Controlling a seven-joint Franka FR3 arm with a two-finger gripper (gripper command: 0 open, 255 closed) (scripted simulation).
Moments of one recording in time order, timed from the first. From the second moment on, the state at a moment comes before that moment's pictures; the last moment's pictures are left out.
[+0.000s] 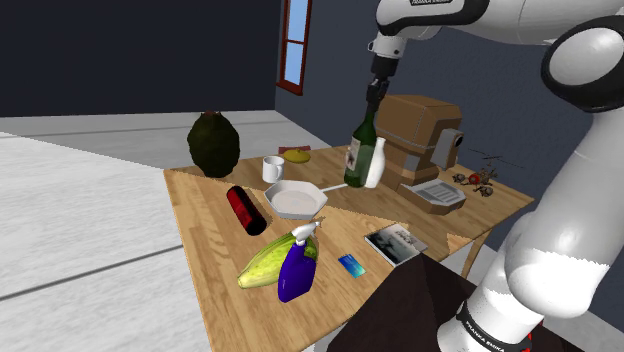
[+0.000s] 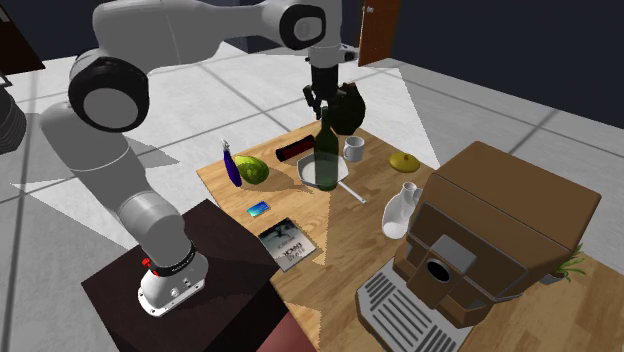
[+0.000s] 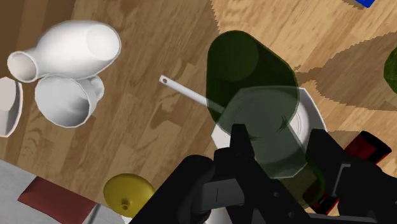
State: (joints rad) arm 0.05 -0.02 -0.40 -1.64 -0.02 1.68 -0.55
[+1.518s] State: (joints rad) arm 0.30 0.08 -0.13 -1.52 -0.03 1.63 -0.02
